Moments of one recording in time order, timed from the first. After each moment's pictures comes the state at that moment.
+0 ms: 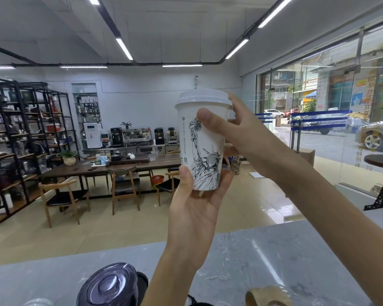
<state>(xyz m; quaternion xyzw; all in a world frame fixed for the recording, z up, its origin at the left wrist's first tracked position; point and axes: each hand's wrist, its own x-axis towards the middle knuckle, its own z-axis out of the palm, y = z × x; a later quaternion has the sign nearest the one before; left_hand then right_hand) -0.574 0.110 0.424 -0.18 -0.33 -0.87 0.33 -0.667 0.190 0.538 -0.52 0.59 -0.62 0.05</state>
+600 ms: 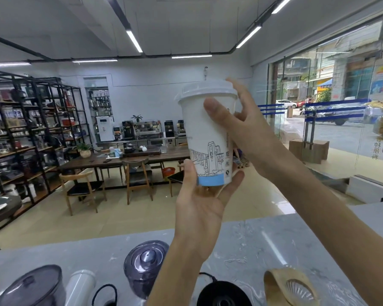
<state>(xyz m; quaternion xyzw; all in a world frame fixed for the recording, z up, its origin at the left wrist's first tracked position) -0.510 0.098 0.428 -0.13 -0.35 -0.86 0.34 -0.603 0.166 0.529 -0.52 0.56 -0.65 0.00</state>
